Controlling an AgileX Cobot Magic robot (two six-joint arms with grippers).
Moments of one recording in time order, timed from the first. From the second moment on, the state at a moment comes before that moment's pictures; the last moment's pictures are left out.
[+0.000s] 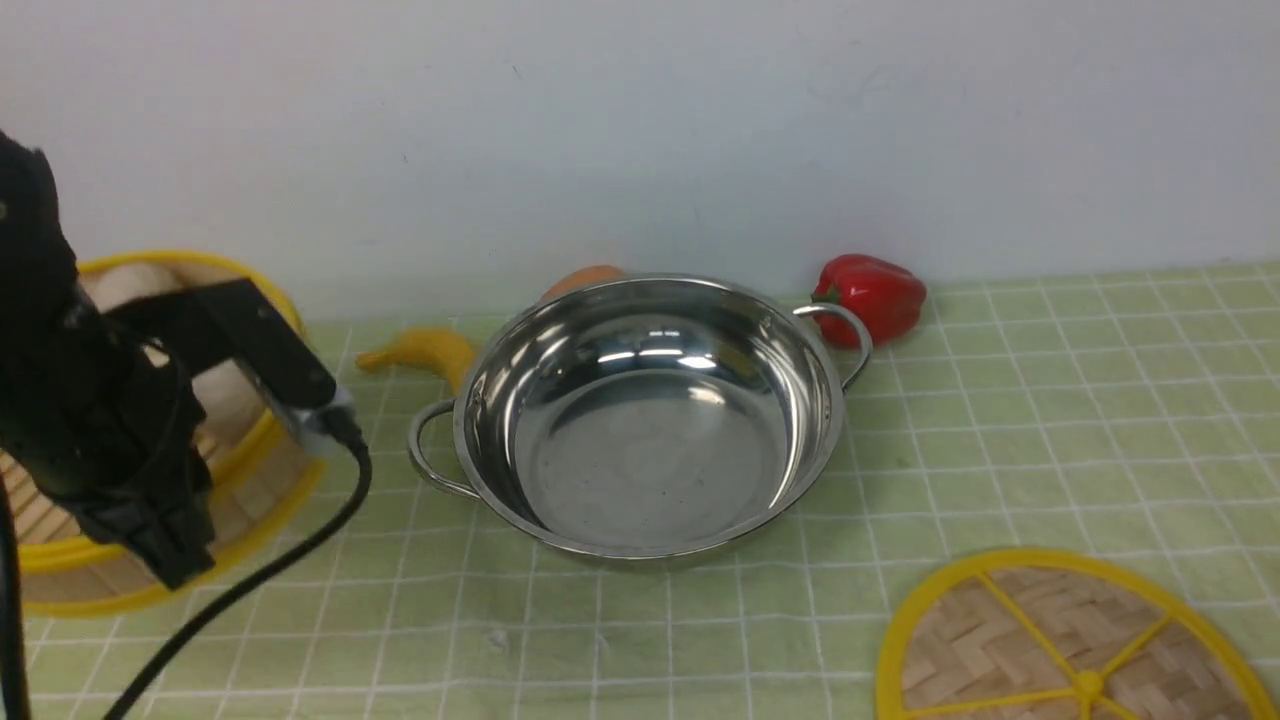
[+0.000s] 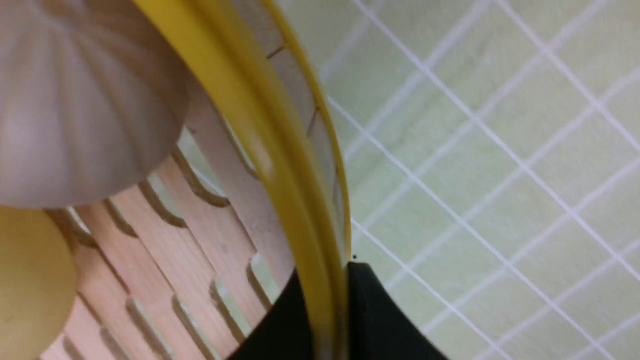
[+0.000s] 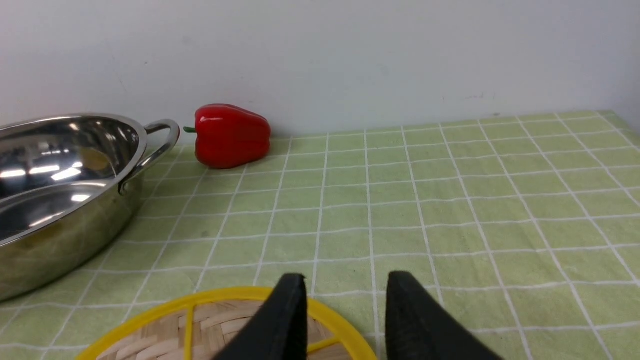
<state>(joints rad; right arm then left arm) 0.06 0.01 0.01 -0.15 0.34 0.37 -0.09 1.44 -1.21 0.08 1.23 0.76</state>
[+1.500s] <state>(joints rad) 0.06 0.01 0.01 -0.15 0.34 0.37 -0.51 2.06 -1.74 -0.06 1.20 0.94</state>
